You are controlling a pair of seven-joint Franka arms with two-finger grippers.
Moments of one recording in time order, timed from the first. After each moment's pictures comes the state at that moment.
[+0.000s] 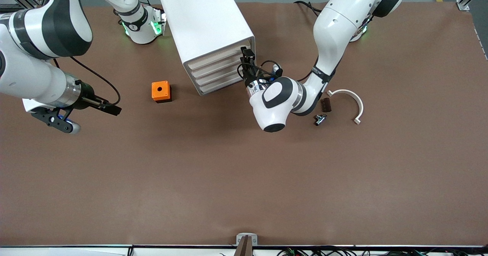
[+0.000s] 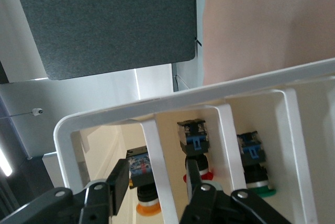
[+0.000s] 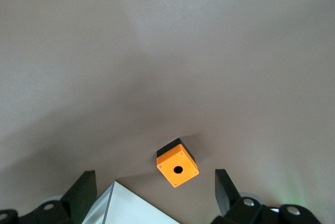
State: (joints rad) left arm -0.56 0.83 -0.15 -1.35 -0.94 1.26 -2.27; right arm 0.14 0.16 0.00 -1.64 0.06 1.62 0.58
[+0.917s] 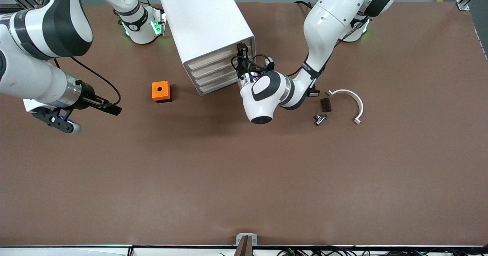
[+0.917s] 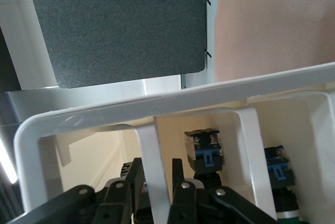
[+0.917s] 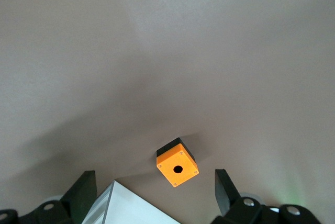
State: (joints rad) left arm -0.63 0.85 -0.16 -1.35 -0.96 1.26 -2.29; right arm 0.14 0.16 0.00 -1.64 0.06 1.62 0.58
